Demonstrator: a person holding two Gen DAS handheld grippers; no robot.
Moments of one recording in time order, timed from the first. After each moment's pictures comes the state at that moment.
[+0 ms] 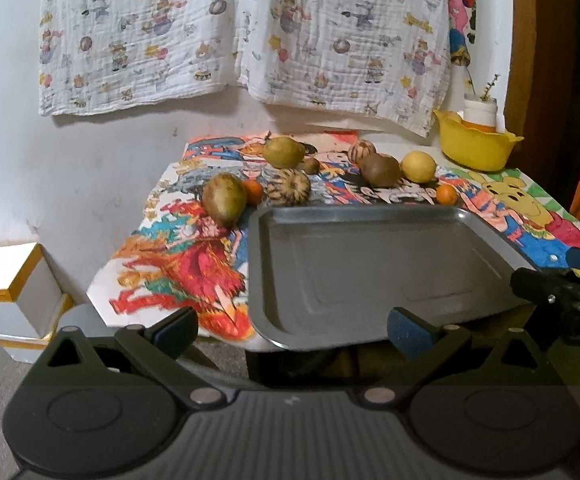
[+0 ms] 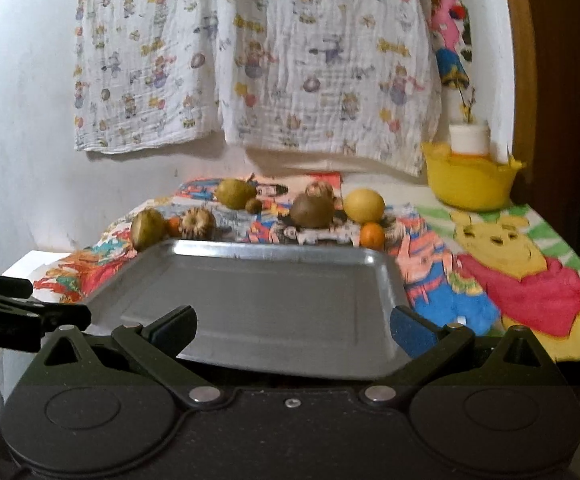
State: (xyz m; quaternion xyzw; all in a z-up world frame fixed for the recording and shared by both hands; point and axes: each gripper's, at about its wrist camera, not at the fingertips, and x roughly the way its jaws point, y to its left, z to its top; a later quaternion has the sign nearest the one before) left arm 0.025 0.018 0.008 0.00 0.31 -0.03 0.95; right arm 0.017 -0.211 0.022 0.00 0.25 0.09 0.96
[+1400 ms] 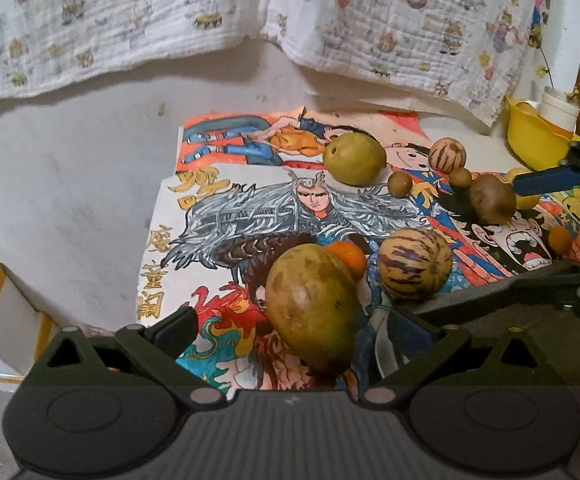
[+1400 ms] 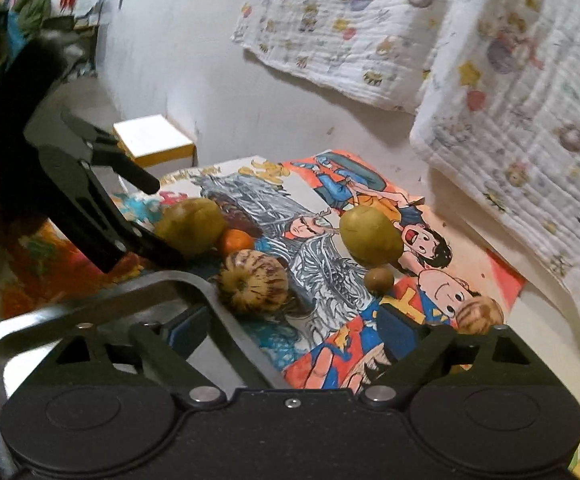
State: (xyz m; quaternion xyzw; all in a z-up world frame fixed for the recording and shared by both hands) left arm 0.245 0.108 -0.017 0.00 0.40 -0.07 0.91; right arm 0.270 -0.110 0.024 -0.24 0.30 0.38 0.85
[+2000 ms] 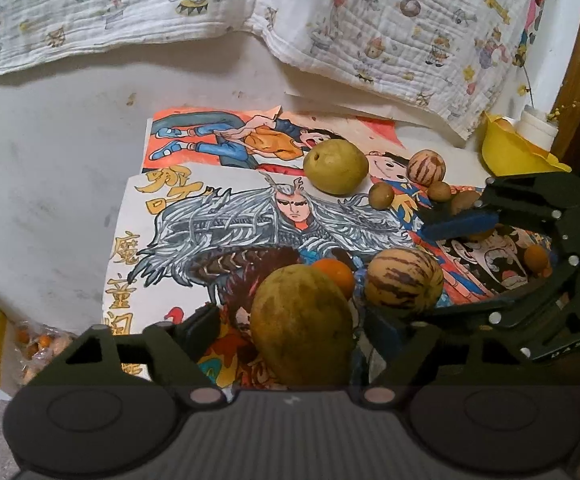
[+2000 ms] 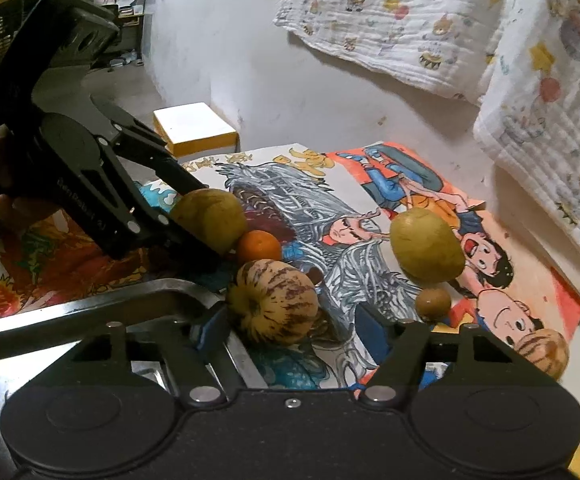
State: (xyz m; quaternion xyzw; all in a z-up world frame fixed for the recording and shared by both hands) left arm 0.268 0.123 -0.024 -0.04 0.39 -0.13 0.91; right arm 0.304 -0.081 -0.004 -0.24 0.31 0.45 0.81
